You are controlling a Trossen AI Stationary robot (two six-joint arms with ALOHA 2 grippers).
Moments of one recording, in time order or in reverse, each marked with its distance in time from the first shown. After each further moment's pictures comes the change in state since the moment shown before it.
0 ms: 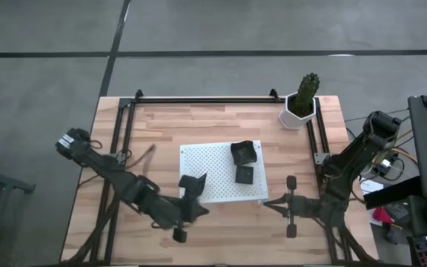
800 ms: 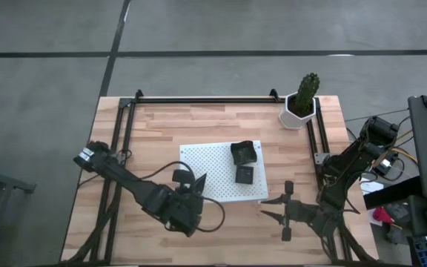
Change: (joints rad) left arm 0.045 0.284 0.404 -0.854 0.009 -0.242; right arm 0.020 0.123 0.003 0.002 0.062 0.121
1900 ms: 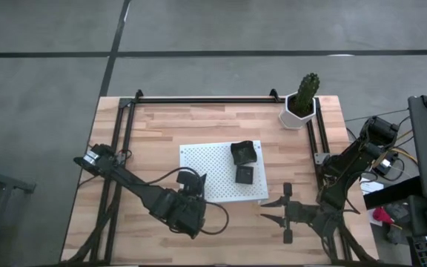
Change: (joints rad) left arm 0.003 0.058 0.000 -0.020 -0.020 0.086; right arm 0.000 0.002 0.000 -0.002 -0.062 0.042
